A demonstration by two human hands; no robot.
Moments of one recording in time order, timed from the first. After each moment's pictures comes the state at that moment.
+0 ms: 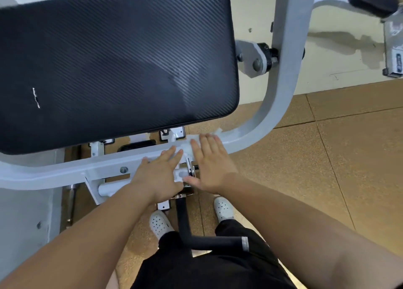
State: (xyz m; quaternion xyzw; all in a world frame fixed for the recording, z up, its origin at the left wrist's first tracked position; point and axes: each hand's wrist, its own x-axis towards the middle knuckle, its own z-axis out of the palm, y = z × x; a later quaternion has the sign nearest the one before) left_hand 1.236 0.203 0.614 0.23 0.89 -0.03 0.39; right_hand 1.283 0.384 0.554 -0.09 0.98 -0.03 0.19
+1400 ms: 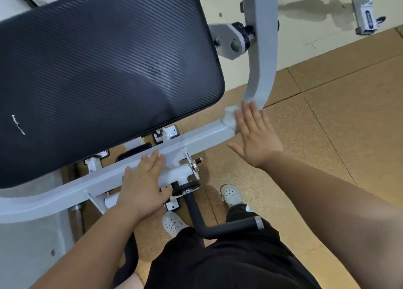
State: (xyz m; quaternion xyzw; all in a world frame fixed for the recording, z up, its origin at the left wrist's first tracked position) left_hand 1.241 0.152 0.609 0.24 0.91 -0.01 0.33; right_hand 1.321 0.479 0.544 0.09 0.99 0.00 0.12
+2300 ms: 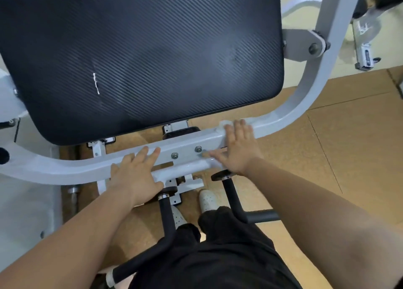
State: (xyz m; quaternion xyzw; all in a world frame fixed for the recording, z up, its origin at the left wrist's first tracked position) left_hand 1.205 0.003 0.611 0.20 0.91 -0.05 0.35; right_hand 1.271 0.292 0.583 0.11 0.96 -0.06 0.25
